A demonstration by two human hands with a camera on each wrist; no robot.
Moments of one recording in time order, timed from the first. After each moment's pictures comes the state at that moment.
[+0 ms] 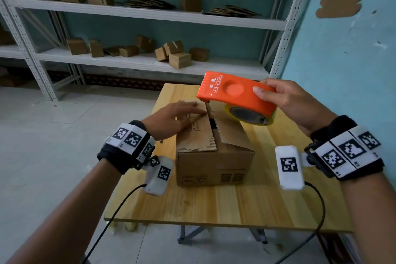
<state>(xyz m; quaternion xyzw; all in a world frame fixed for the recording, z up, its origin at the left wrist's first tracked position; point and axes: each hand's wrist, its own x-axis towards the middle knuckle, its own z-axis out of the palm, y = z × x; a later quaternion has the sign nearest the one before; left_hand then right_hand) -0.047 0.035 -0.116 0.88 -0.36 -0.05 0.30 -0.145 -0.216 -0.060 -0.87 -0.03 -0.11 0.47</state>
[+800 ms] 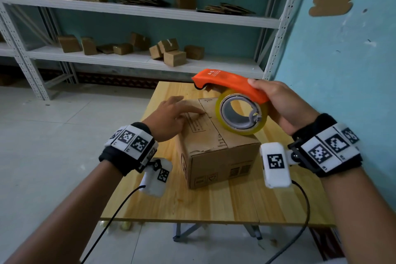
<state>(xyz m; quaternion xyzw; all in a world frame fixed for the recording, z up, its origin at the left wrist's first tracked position) -0.051 0.022 -0.123 0.91 -0.34 0.00 0.25 -0.141 -0.205 -0.062 -0.81 0.03 -0.10 0.58</state>
